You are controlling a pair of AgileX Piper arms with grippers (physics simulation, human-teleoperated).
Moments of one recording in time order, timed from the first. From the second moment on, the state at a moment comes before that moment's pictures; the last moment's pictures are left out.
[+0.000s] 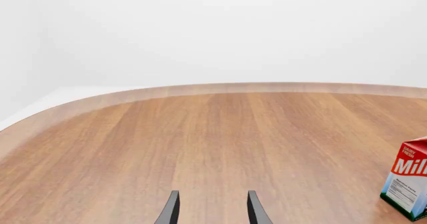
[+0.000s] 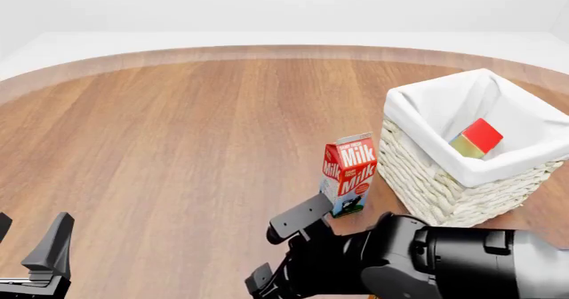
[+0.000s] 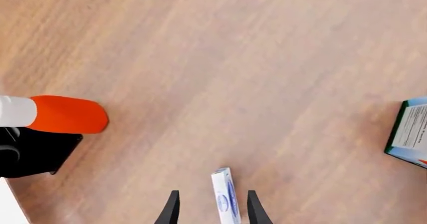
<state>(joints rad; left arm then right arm) 0.00 0.01 0.00 0.00 0.00 1.06 1.45 -0.76 0.29 0.43</state>
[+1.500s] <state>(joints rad) 0.00 0.01 0.00 0.00 0.00 1.07 1.56 -0.70 0.18 0.46</state>
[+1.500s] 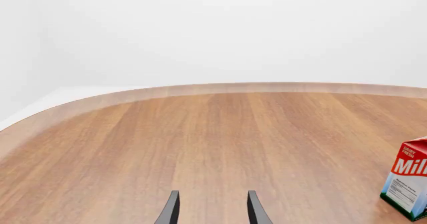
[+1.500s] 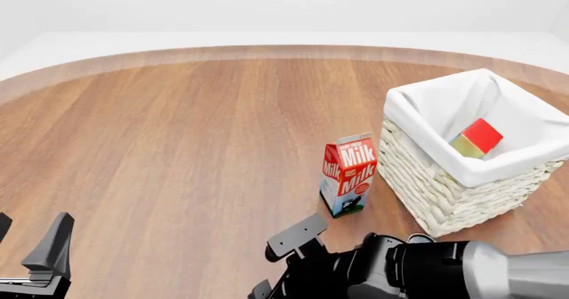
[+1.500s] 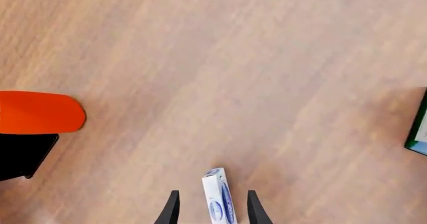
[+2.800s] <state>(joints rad) 0.00 0.01 0.00 0.00 0.00 1.08 1.62 -0.67 0.11 0.48</state>
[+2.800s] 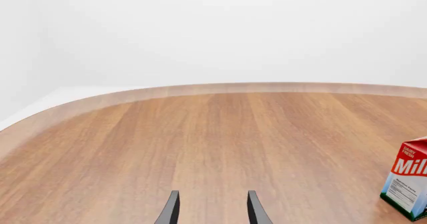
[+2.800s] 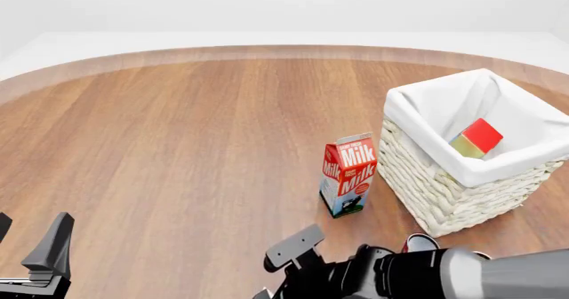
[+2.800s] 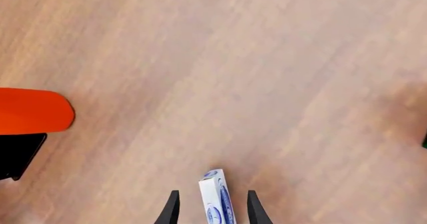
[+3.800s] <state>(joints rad) 0.00 0.01 0.00 0.00 0.00 1.10 1.68 -0.63 0.03 0.51</state>
